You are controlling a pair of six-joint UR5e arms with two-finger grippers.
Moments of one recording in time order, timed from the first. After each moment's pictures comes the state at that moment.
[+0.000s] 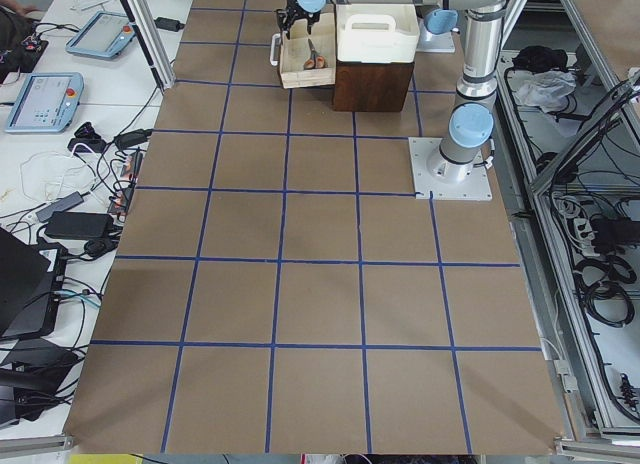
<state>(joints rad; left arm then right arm) -1.89 -1.80 -1.54 -1.27 1.46 0.72 1.61 -1.58 1.46 -1.48 -1.52 -0.04</state>
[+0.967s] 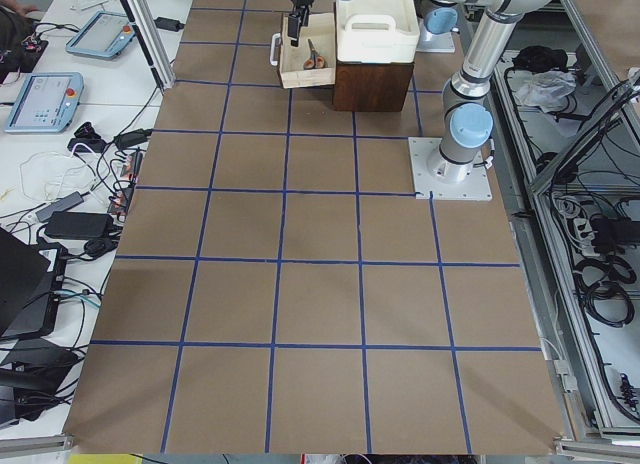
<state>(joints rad) -1.66 -1.57 -1.54 -1.52 1.55 0.13 1.61 -1.59 1.46 -1.48 -1.53 0.02</state>
